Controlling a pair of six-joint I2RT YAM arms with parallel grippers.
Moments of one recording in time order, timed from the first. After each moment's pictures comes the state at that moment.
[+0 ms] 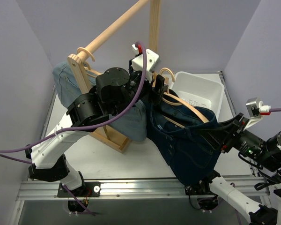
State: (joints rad) left arm -1.16 1.59 2.25 -0.72 -0.38 -0.07; right arm 0.50 0.67 1.58 -0.96 -0.33 0.42
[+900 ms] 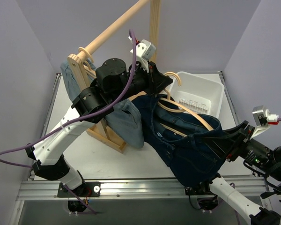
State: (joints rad) left arm -1.00 1.59 2.14 -0.53 0.02 -0.35; right arm 0.51 0.62 1.59 -1.01 -0.35 0.44
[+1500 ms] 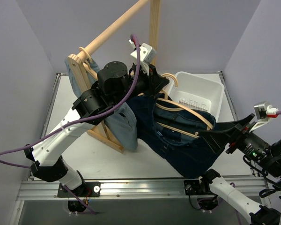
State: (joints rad) left arm -1.01 1.56 2.07 -0.51 -0.06 -0.28; right arm 0.52 0.65 1.61 -1.05 -0.17 0.44
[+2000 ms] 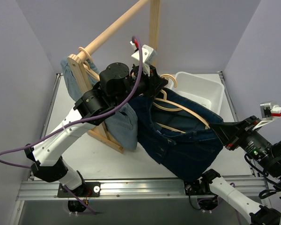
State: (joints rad) left arm -1.01 1.56 2.05 -0.51 -0.10 -0.26; right arm 0.52 0.66 1.62 -1.05 -0.05 0.44
